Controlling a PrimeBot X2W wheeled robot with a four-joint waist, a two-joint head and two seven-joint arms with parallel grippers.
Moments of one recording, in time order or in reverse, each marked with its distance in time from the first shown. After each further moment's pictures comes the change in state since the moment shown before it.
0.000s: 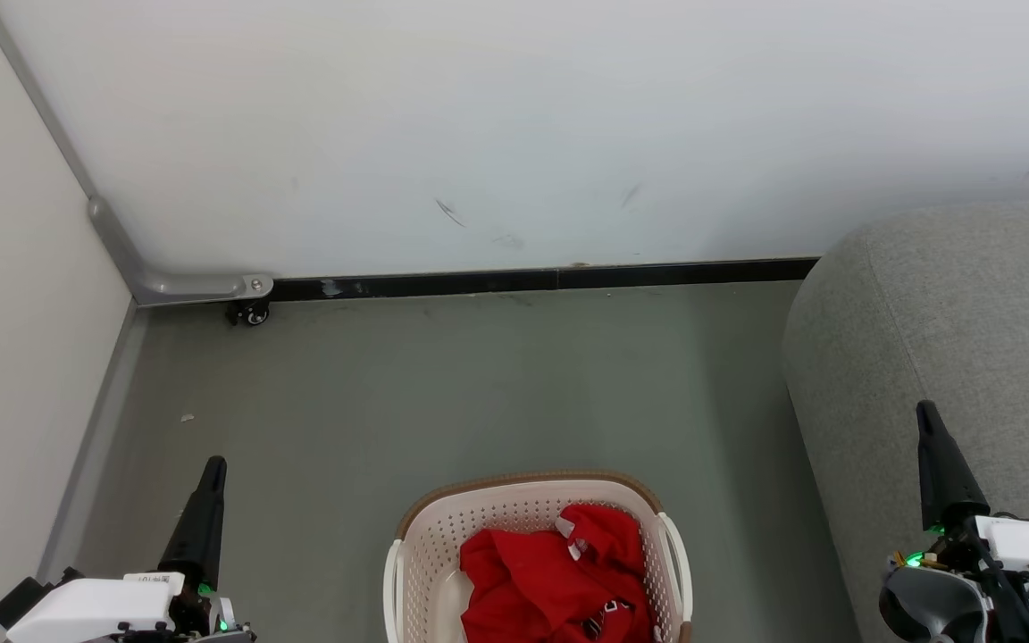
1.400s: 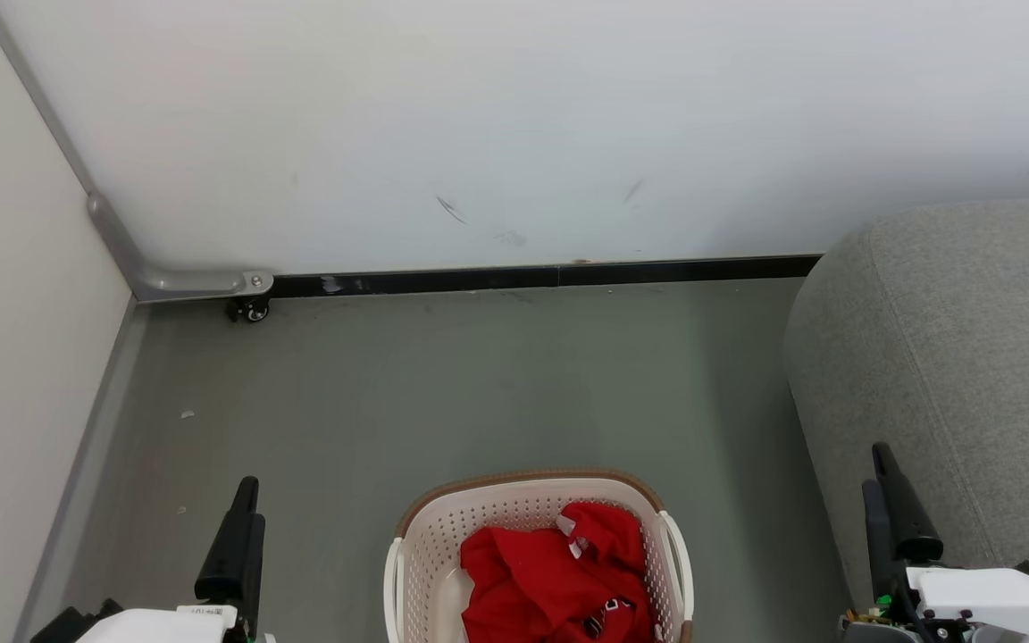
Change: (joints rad) left arm 0.055 -0.021 -0.076 0.013 0.086 0.001 -0.088; right arm 0.063 0.022 0.086 0.048 -0.120 -0.003 -0.074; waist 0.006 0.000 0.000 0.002
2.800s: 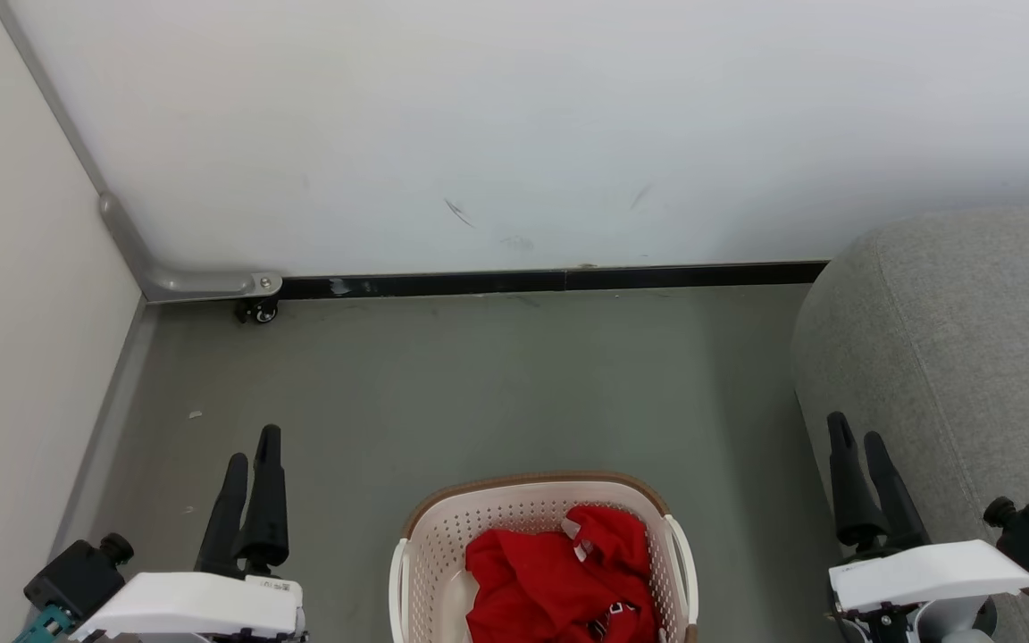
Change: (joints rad) left arm -0.014 0.007 -0.070 -0.144 0.544 0.057 -0.145; right arm -0.045 -0.011 0.058 0.006 -0.687 0.003 -0.142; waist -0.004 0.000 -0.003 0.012
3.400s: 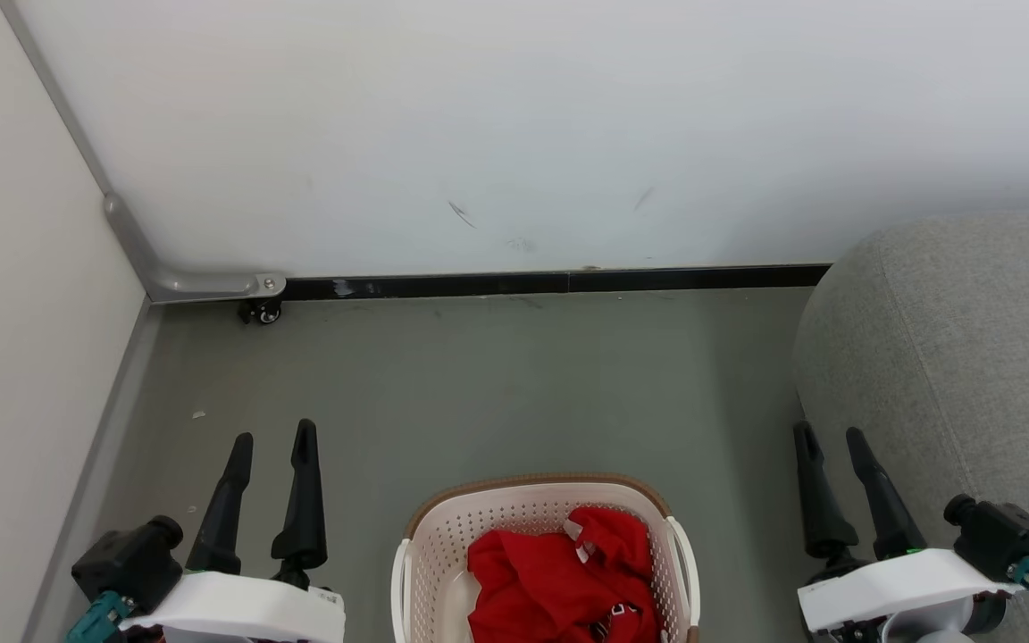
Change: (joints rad) left arm 0.000 0.018 -0.063 -0.032 0.425 0.044 -0.059; right arm 0.000 0.001 0.028 0.019 -0.284 0.000 -0.060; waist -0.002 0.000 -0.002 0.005
